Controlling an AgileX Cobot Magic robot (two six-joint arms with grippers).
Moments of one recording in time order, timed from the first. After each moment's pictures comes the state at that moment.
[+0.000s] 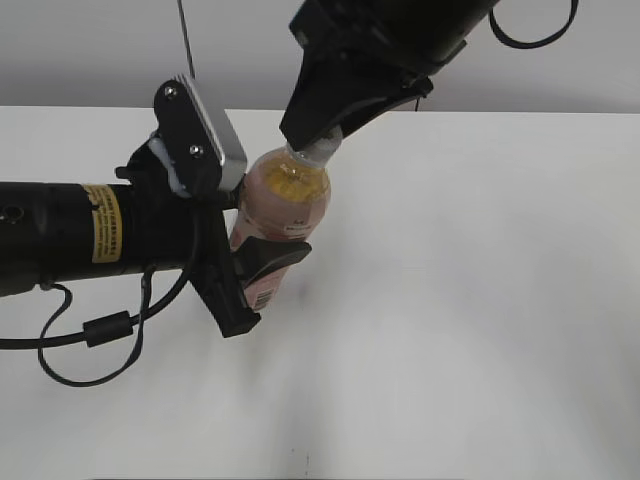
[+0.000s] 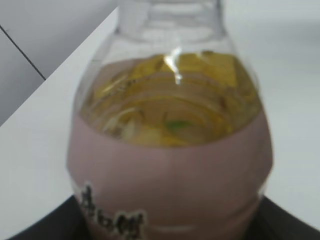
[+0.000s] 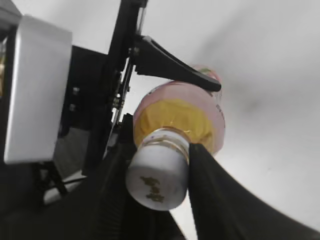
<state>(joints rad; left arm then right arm) -0.56 1.57 -0.64 0.82 -0.48 -0.21 0.57 1.73 -1.60 0.52 1.16 -0.37</state>
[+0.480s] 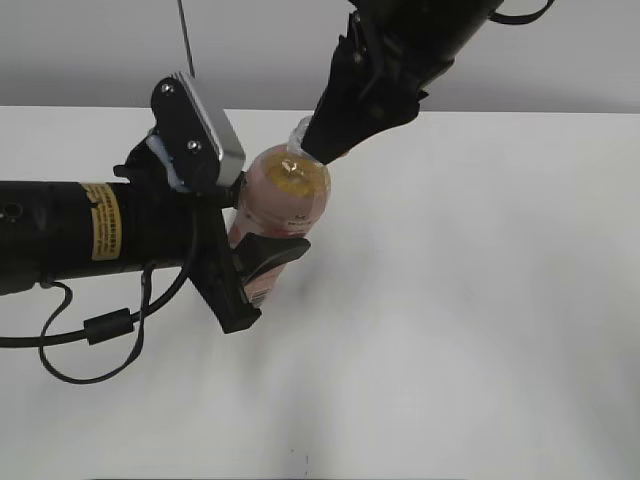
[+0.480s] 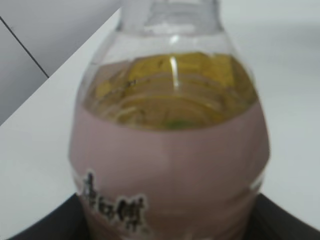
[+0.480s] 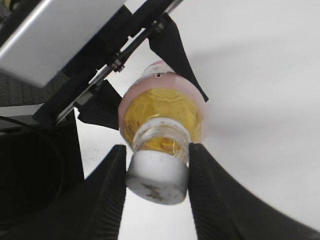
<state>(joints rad) -0.56 1.57 -0.64 0.80 -0.48 -0.21 0.57 1.73 -1.61 0.46 1.16 -0.95</state>
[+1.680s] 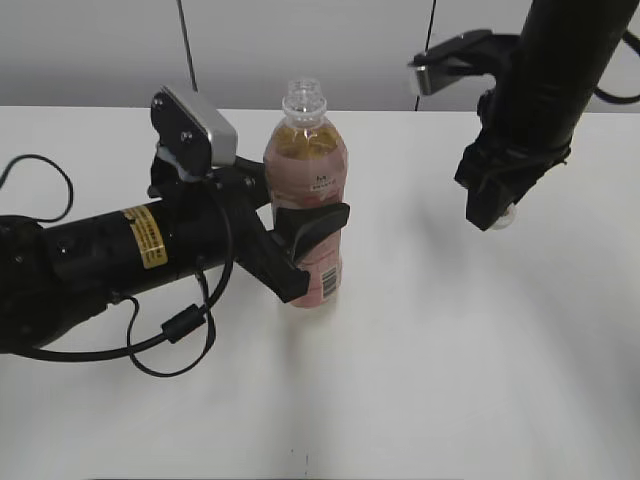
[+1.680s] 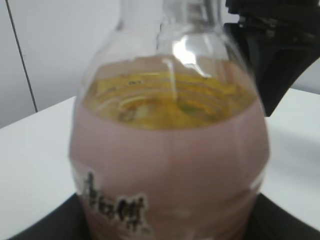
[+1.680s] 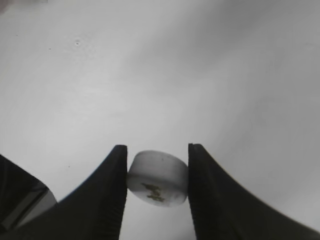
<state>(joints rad) -0.56 1.81 -0.64 0.53 -0.97 -0.22 0.40 1.83 -1.46 0.08 1.20 -0.46</state>
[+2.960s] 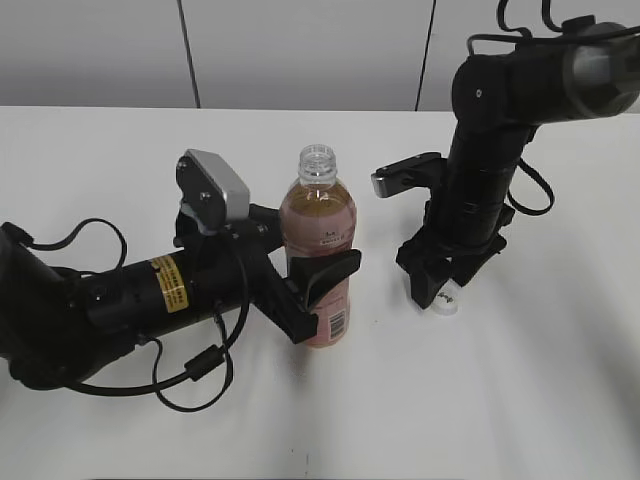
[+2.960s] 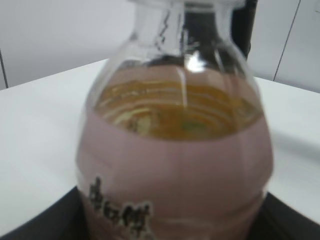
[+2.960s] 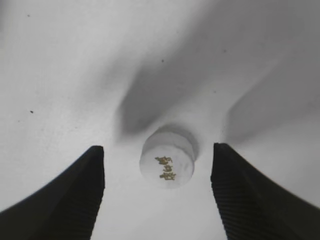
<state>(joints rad) -0.56 2.03 -0.64 0.53 -1.18 -0.21 0.38 2.15 -1.42 0.15 0.95 -0.38</state>
